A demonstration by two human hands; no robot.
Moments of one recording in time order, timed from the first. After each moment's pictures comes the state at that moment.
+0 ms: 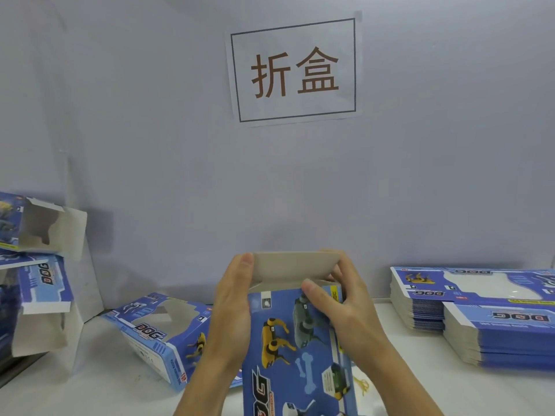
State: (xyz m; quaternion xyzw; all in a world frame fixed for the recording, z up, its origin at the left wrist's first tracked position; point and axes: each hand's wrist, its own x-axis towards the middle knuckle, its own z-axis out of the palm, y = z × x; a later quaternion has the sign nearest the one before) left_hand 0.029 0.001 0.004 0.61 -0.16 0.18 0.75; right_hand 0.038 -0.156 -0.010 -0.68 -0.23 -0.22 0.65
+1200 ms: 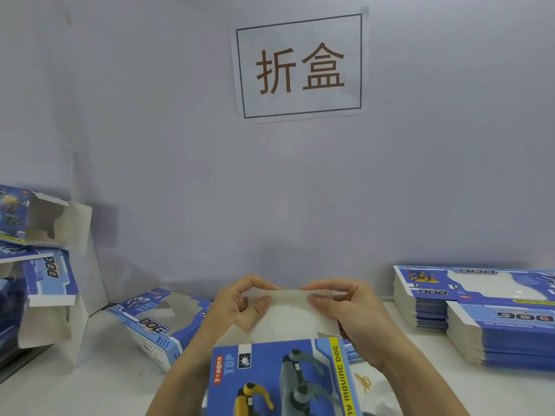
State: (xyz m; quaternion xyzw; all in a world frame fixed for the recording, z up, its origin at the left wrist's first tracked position) left_hand 0.058 0.039 -0.014 0.77 -0.19 0.08 0.60; right_hand 0.047 -0.167 -0.012 -0.71 -0.09 -0.04 0.69
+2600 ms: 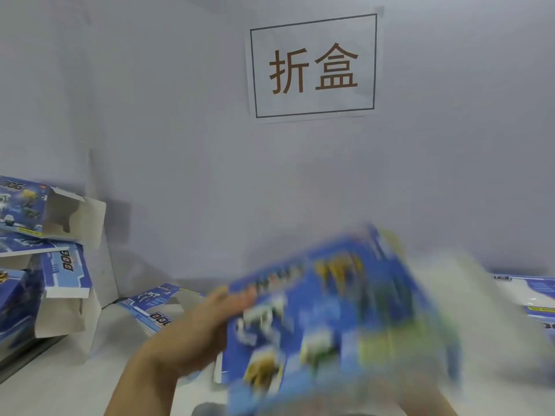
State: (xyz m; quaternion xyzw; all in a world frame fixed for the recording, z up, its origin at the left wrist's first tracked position) left_hand 0.025 0.067 0.008 0.61 -0.21 -0.09 0.76; right_hand 0.072 -0.203 -0.092 -0.51 0.12 -0.11 0.84
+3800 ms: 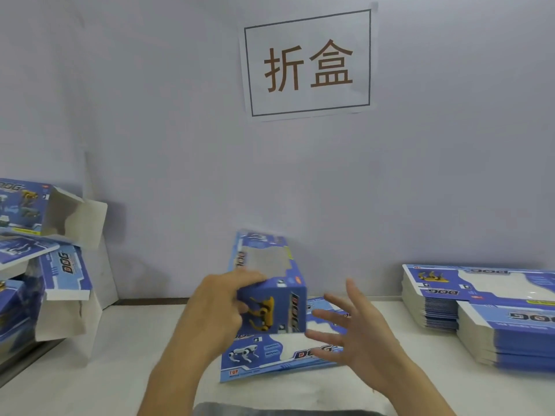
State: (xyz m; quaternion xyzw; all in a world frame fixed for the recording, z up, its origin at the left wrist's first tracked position) left_hand 0.048 0.059 -0.002 0.89 -0.15 0.24 0.36; right_hand 0.065 -0.173 -0.055 -0.55 0.03 0.10 0.83
